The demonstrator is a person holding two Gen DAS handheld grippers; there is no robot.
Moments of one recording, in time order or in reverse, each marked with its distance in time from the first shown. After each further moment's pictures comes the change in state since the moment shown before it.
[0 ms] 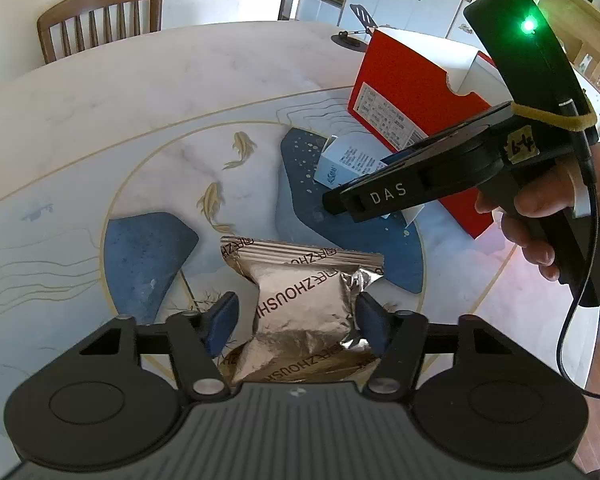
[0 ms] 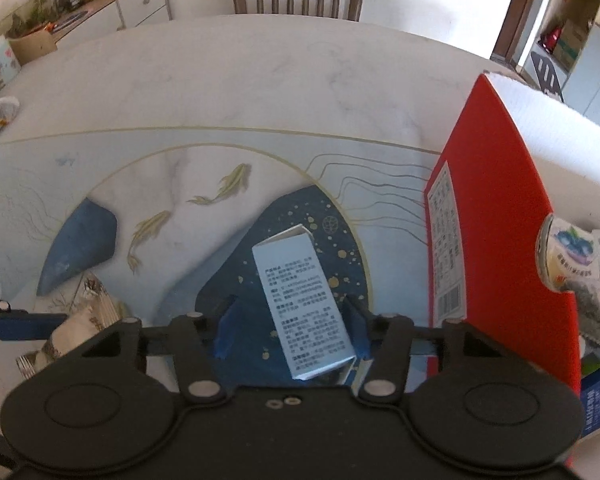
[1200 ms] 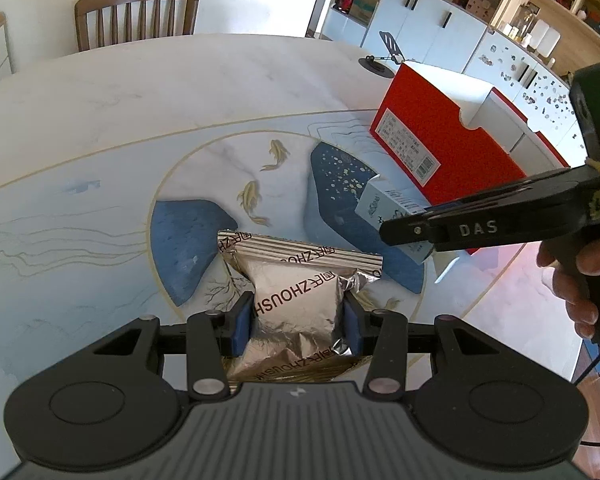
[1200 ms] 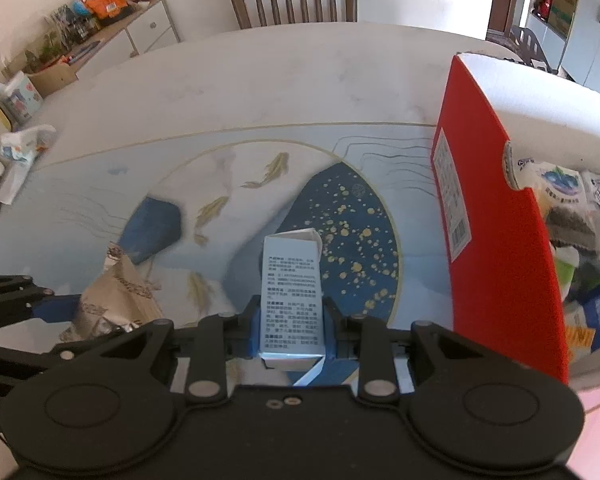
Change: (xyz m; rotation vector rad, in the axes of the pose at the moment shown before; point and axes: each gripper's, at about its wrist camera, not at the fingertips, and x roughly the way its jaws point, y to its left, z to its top) left arm -0.039 0.018 -0.013 -0.110 -0.042 0.013; right arm -0.050 0.010 -0.028 0.118 -0.017 0.106
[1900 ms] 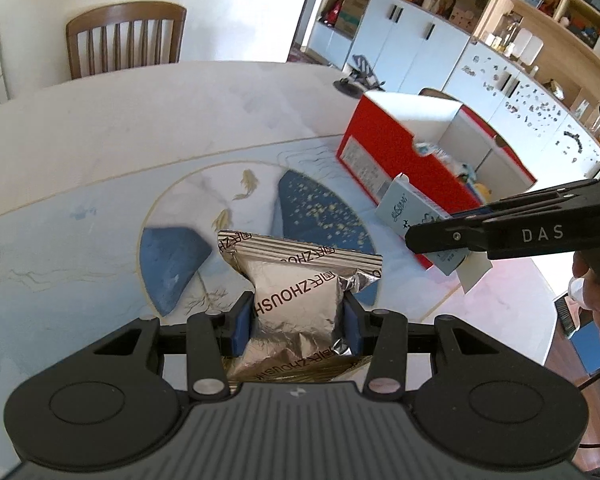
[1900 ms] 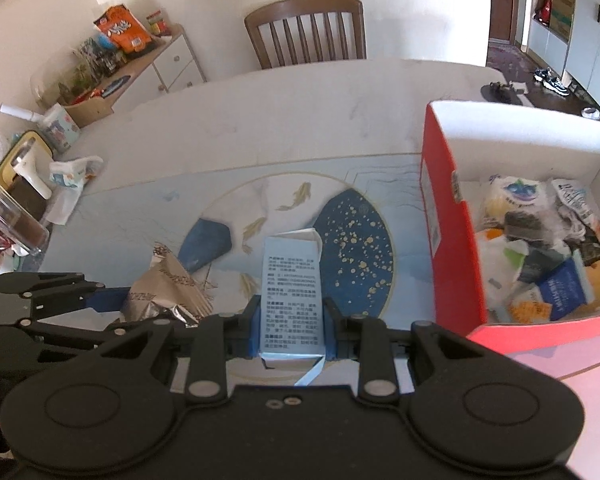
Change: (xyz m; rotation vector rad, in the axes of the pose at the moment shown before) left arm -0.045 -0.027 0.011 0.022 -0.044 -0.033; right arm -0.076 -0.002 -0.006 0.029 -0.064 0.077
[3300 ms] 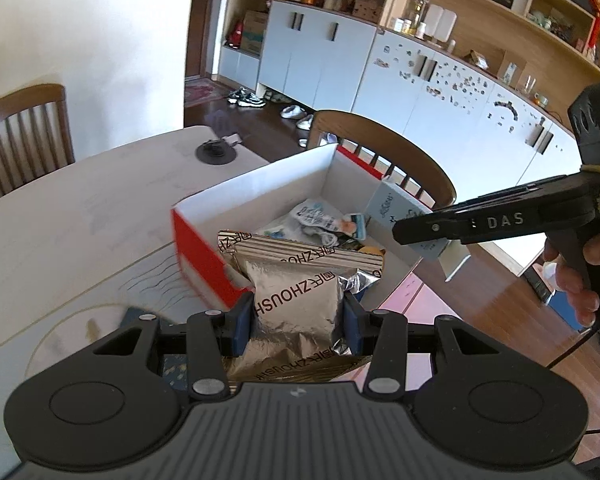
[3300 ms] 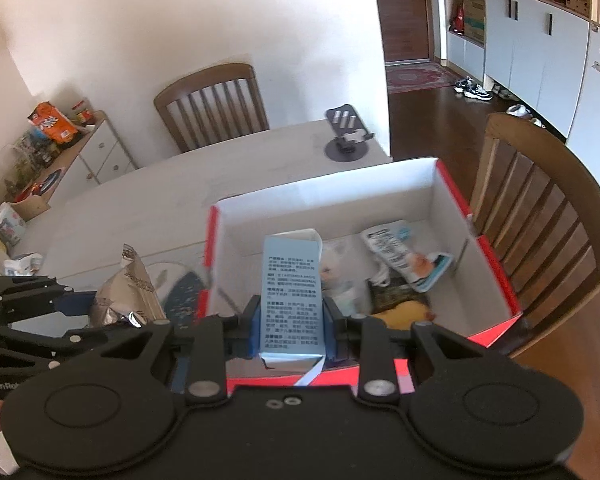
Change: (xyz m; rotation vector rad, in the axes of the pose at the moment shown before) left arm 0.053 -0.165 0.112 0.241 -0.035 -0.125; right arm -0.100 -0.172 0.018 0.154 -0.154 -0.116
